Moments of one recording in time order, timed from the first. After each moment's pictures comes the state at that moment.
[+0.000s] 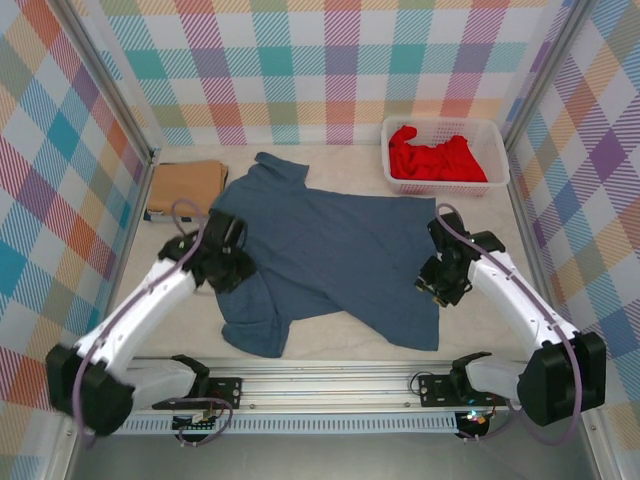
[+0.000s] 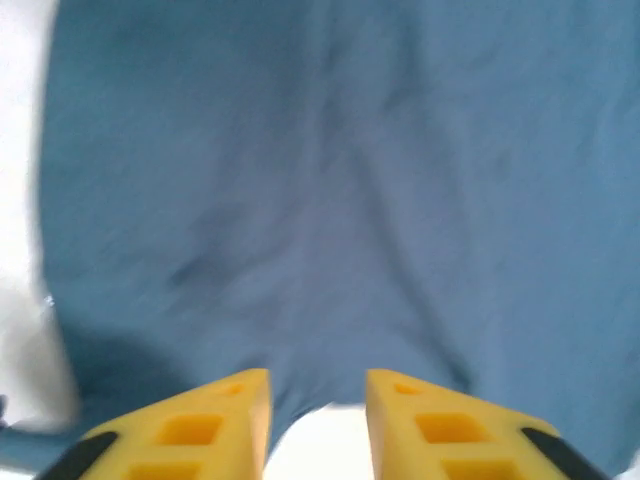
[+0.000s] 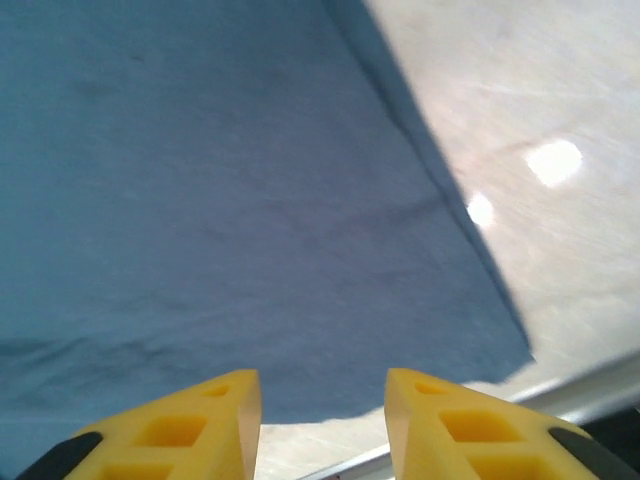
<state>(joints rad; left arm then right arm) -0.41 1.24 1.07 -0.98 0.00 -1.05 0.30 1.21 0.93 -1.11 -0.09 0.95</state>
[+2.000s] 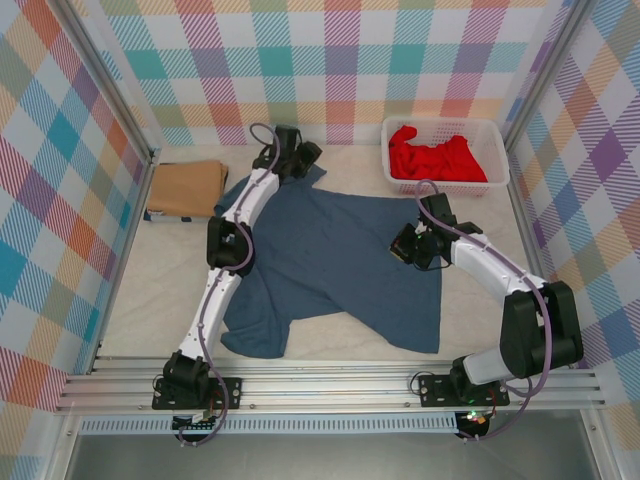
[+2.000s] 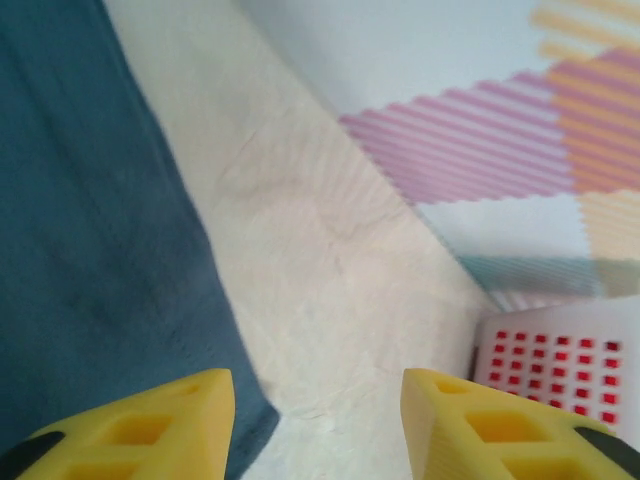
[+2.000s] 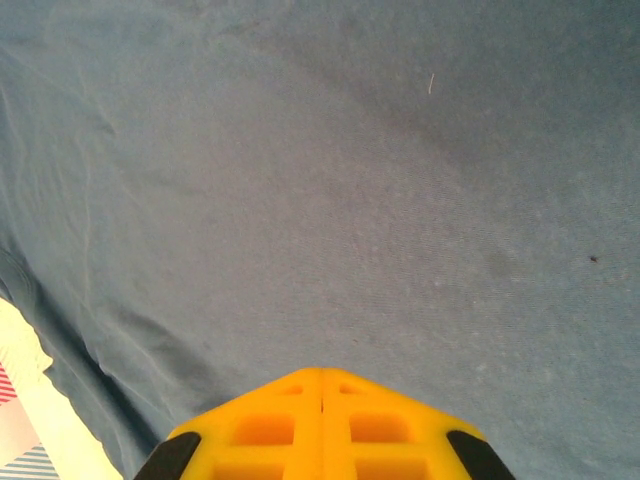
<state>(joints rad) -0.29 2.86 2.78 -0.51 0.22 -1.07 0.27 1.43 0.93 -0.54 -0.31 0.88</state>
